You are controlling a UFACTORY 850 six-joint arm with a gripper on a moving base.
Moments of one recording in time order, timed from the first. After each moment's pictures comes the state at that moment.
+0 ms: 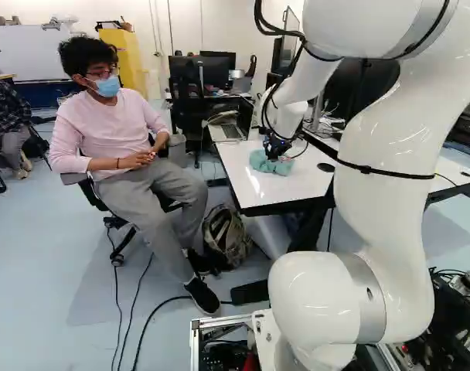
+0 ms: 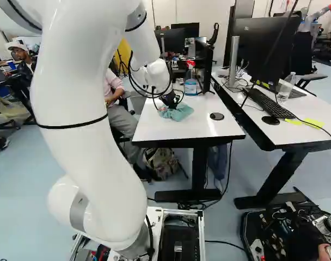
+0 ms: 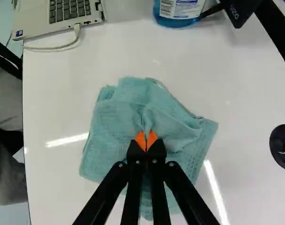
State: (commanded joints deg) arm -8.3 -15.8 -54.7 0.0 -5.4 0.0
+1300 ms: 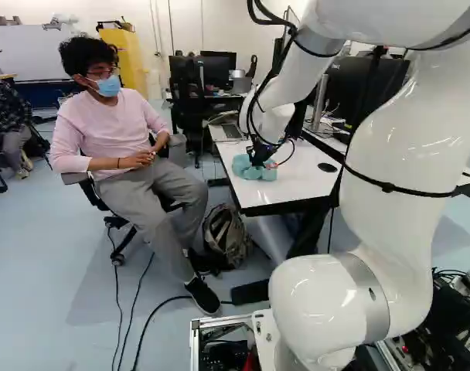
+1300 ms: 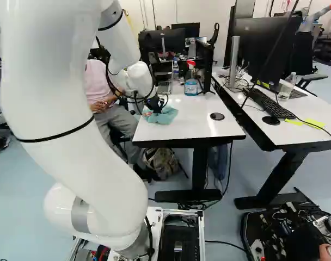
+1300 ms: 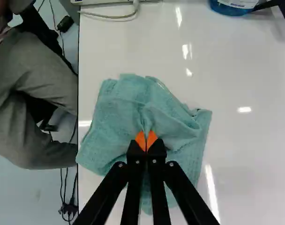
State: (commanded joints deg) arm -1.3 -7.0 -44.5 0.0 -5.4 0.0
